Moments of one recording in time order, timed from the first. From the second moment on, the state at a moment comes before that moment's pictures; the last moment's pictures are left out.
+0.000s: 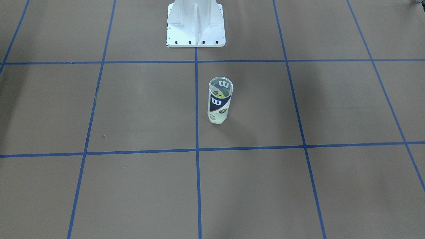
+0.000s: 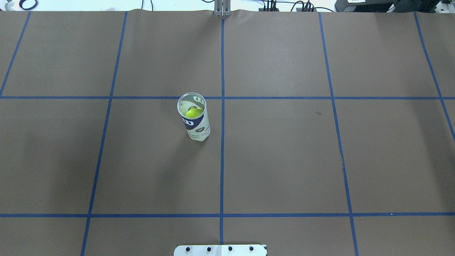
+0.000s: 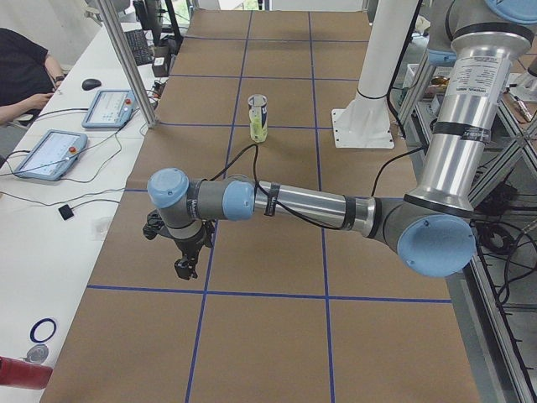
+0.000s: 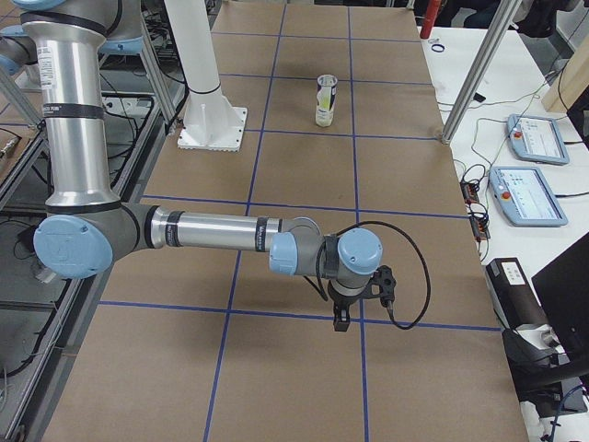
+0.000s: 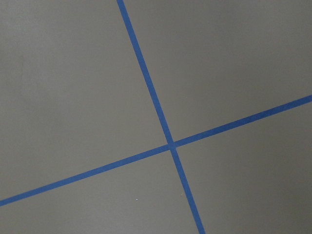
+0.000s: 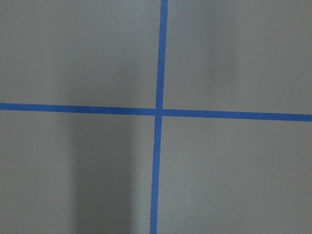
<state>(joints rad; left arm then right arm) -1.56 -1.78 -1.52 -1.39 -2.35 0.27 1.59 -1.54 1.51 -1.58 2.39 -0.04</state>
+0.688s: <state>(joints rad) -1.60 -1.69 -1.61 -1.38 -2.37 0.27 1.63 -1.58 1.52 -1.58 2.40 -0.04</state>
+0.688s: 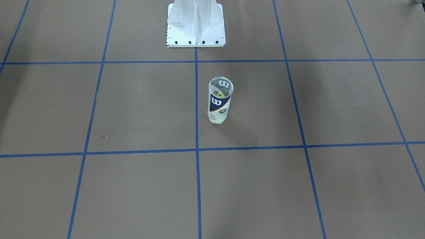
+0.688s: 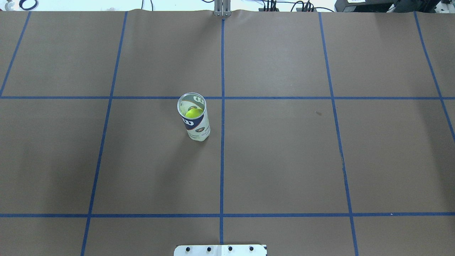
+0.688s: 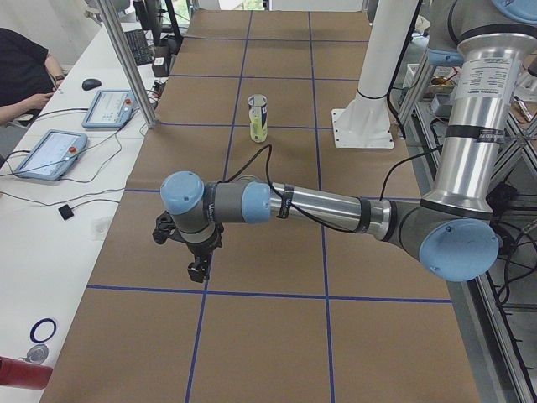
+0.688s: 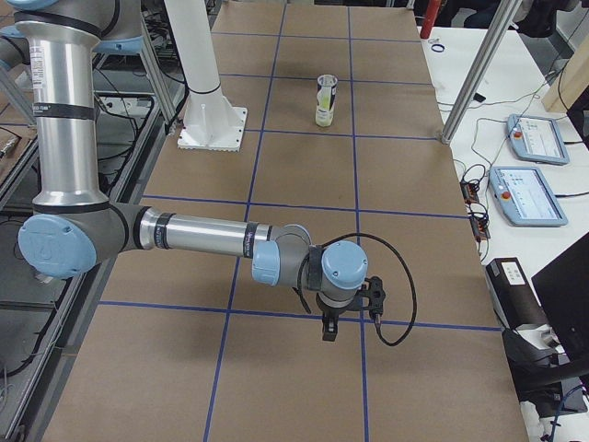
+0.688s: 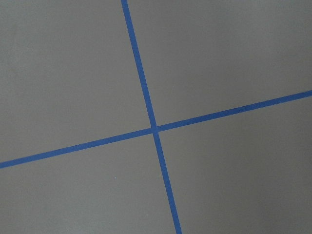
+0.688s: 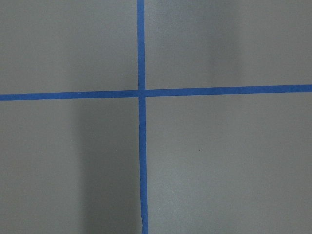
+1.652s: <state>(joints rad) -1.60 -1.61 -1.66 -1.38 -2.37 0.27 1.64 -1.56 1.54 -1.51 2.38 -0.05</state>
